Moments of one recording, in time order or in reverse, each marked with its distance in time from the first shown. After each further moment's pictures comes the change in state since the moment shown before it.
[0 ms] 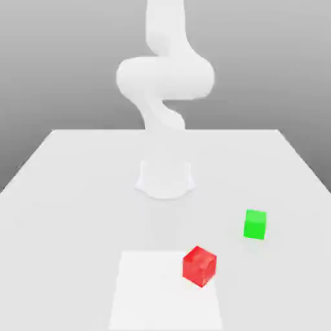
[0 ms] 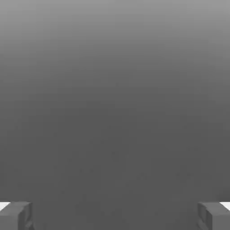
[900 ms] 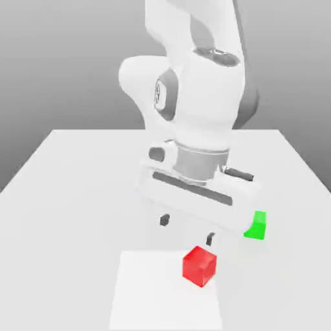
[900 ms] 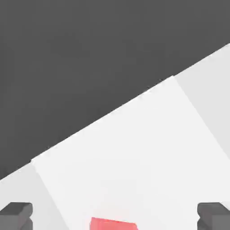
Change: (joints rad) arm -0.227 0.682 0.337 -0.388 -0.129 0.385 0.781
